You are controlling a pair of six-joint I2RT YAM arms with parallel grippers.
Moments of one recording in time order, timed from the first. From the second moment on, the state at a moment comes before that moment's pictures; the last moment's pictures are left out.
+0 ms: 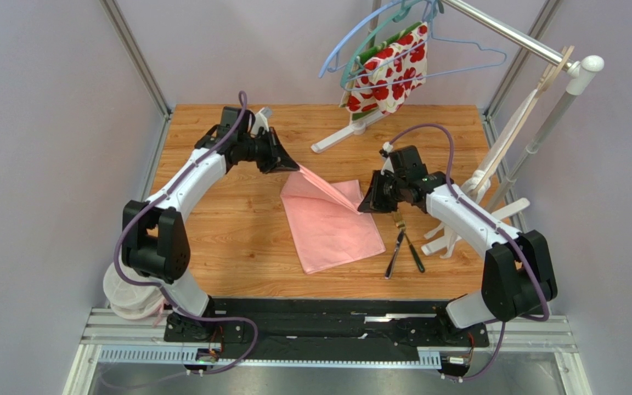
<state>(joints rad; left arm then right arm) -0.26 1.65 1.33 -0.45 0.65 -0.62 0.40 1.46 1.02 -0.49 -0.35 0.56</state>
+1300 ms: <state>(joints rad) -0.26 2.17 2.28 -0.58 0.77 -0.65 0.32 1.58 1.46 -0.59 -0.24 0.52</state>
